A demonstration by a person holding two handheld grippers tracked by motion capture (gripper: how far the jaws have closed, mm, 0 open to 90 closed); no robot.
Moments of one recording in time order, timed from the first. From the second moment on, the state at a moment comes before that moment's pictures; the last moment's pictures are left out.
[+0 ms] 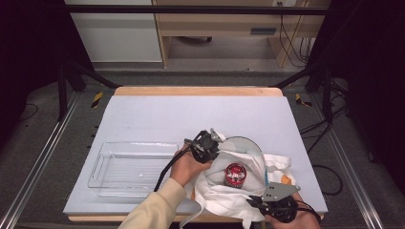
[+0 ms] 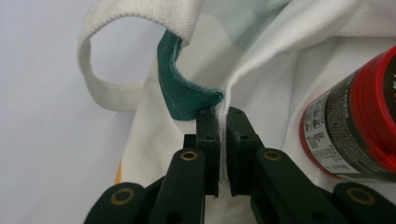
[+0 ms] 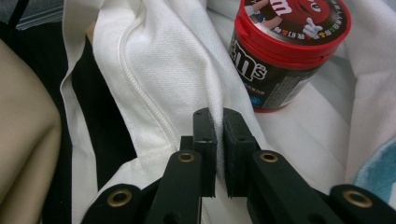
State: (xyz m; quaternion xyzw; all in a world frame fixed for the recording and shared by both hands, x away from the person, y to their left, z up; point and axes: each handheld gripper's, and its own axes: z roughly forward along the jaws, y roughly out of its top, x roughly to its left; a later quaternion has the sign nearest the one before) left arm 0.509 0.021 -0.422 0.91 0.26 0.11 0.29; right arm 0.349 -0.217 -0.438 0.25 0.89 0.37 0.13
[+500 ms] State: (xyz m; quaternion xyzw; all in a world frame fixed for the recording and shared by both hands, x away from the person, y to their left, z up) left arm 0.513 0.026 -0.404 0.89 0.29 0.14 0.32; right arm 0.342 -0.214 -0.437 0.23 0.90 0.35 0.10
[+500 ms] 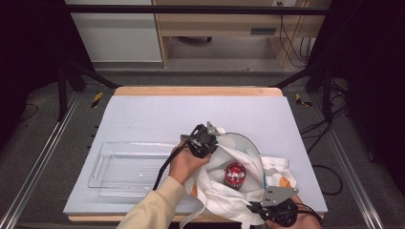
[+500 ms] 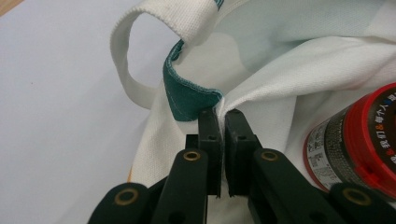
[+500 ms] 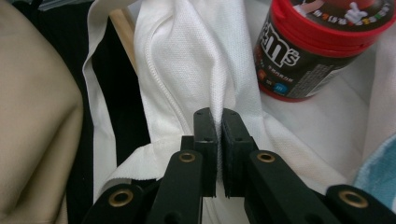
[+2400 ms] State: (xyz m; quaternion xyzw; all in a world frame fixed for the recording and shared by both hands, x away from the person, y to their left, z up) left arm 0.393 0.060 -0.403 0.88 0.19 0.13 0.42; right arm 0.384 -0.230 -0.374 0.31 0.86 0.35 0.20
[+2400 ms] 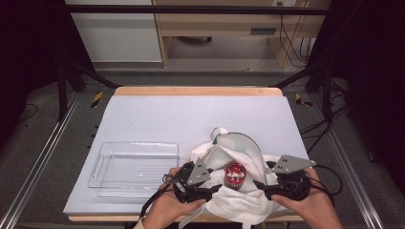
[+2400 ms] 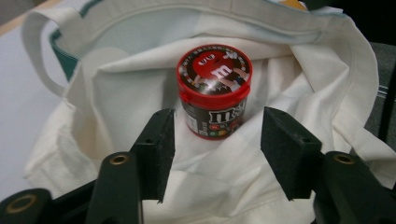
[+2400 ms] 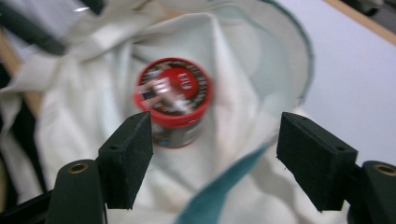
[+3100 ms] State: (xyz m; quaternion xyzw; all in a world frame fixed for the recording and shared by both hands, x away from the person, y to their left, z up) left arm 0.390 0.032 -0.441 0.91 0.14 0.10 0.38; right arm 0.440 -0.219 -0.425 0.37 0.85 0.30 0.21
